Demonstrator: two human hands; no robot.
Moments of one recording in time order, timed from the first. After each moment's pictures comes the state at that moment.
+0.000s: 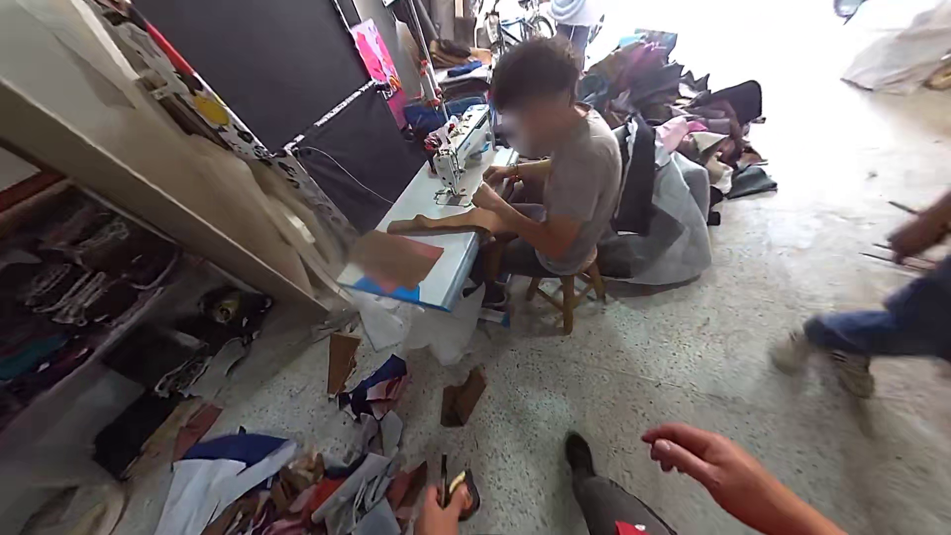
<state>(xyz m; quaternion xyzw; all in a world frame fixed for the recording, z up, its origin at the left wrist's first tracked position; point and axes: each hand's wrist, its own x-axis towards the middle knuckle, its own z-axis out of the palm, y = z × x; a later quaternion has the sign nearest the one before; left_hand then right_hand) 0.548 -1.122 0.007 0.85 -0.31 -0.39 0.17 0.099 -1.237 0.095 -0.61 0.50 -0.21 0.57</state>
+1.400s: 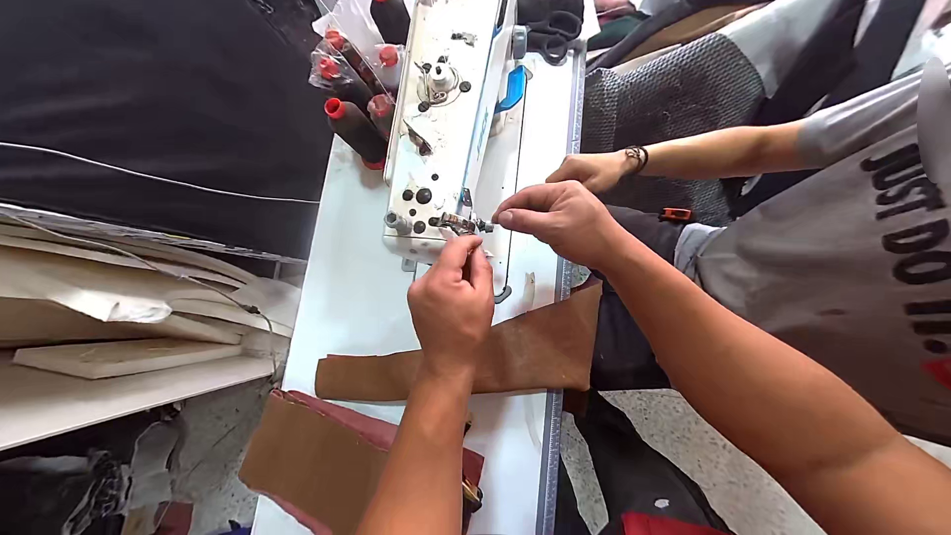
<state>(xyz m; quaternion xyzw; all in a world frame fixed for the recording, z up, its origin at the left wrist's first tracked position) 0.690 -2.131 0.026 0.67 -0.66 -0.12 0.31 0.508 -2.215 0.004 -0.63 0.43 -0.35 0.55</state>
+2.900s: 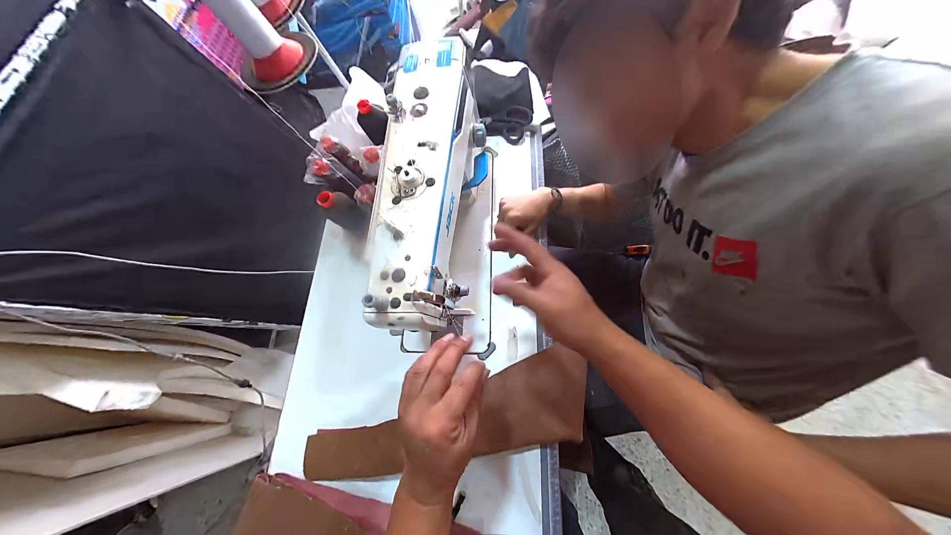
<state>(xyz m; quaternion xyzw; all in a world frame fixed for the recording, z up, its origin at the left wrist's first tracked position) 0.711 -2.087 -0.004 0.49 -0.79 -0.07 0.35 0.493 -2.182 0.016 -0.56 0.42 -0.47 0.54</state>
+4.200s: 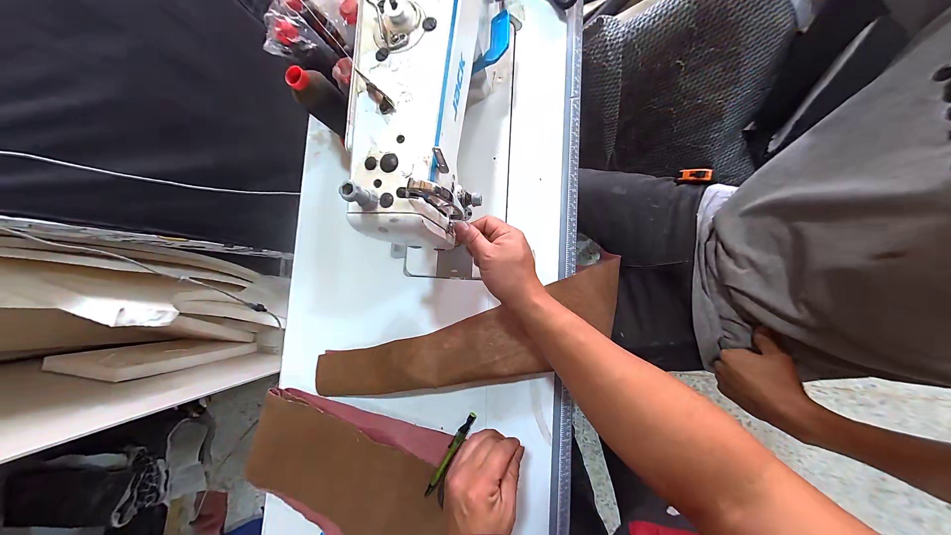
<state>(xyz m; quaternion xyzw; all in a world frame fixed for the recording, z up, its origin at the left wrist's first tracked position) 0.740 -1.892 -0.068 0.59 -0.72 -0.28 0.22 0.610 -2.159 -0.087 -0.37 0.55 -0.47 0.59</state>
